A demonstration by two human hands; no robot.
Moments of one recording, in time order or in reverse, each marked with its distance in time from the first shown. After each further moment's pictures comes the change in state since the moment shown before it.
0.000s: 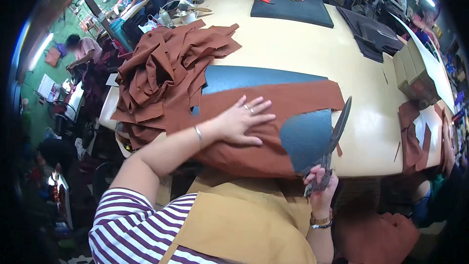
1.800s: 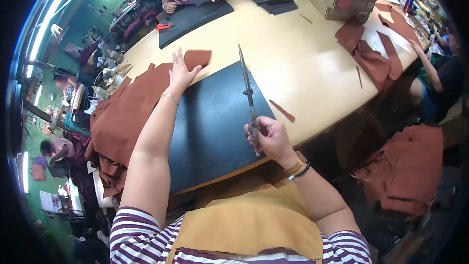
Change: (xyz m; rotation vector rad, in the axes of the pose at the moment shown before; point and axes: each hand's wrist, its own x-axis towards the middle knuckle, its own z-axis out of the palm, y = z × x) left_hand 0.187 -0.105 -0.013 0.030 0.339 -0.615; right_hand 0.060 0.000 0.016 -0.142 -0.131 -0.098
